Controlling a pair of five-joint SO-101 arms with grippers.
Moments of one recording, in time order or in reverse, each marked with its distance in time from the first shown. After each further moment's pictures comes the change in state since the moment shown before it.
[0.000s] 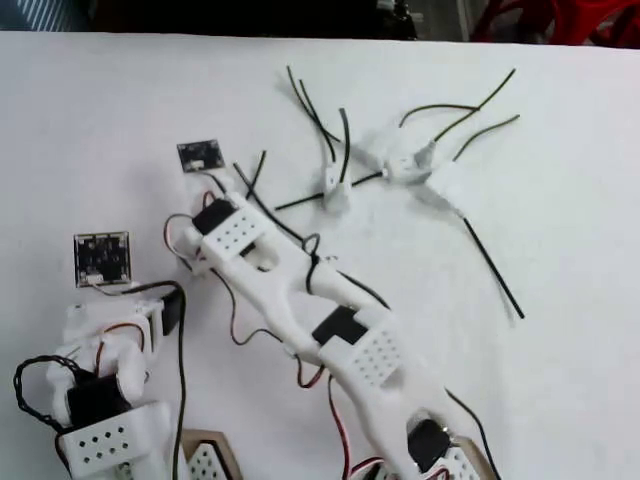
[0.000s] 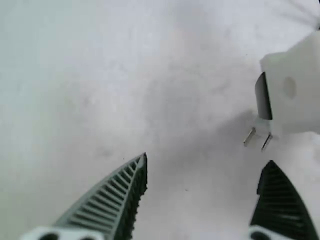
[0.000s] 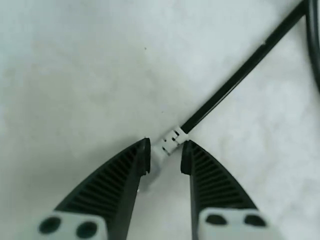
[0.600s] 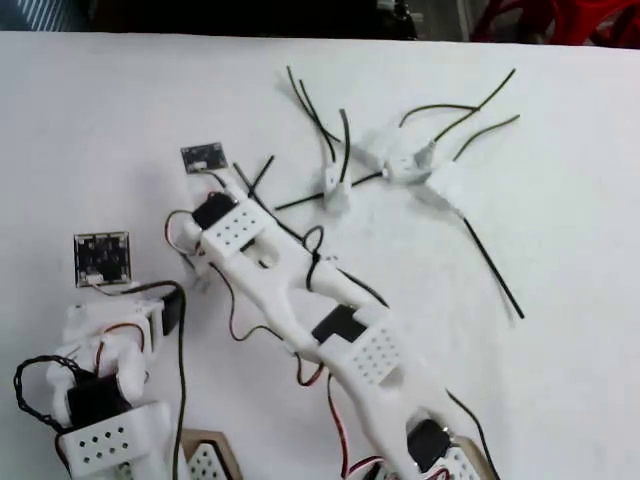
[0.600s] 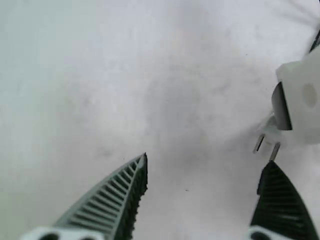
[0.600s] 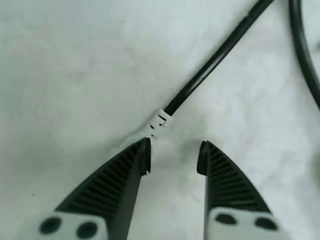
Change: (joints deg) left arm 0.0 0.0 0.0 0.0 0.0; right arm -0.1 2.0 -4.6 10.8 0.1
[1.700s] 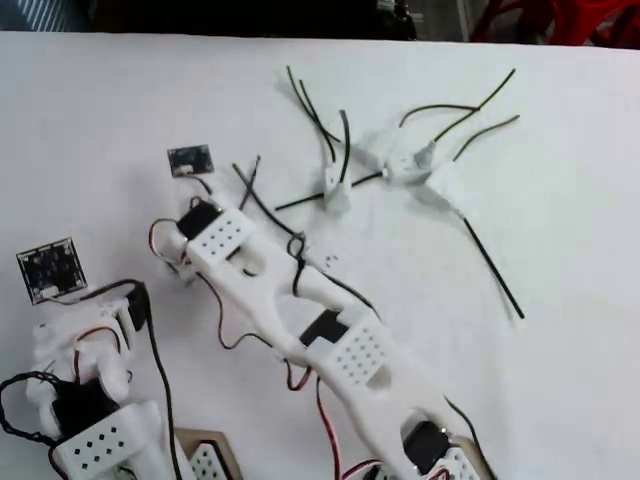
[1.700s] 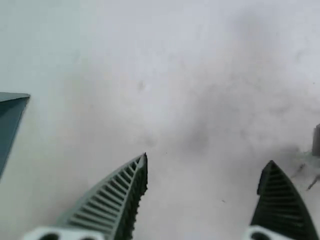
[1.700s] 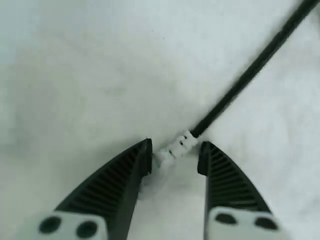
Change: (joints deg) left arm -11.5 0.0 0.0 -1.8 4.7; right arm -3.5 5.0 -4.9 -5.0 -3.1
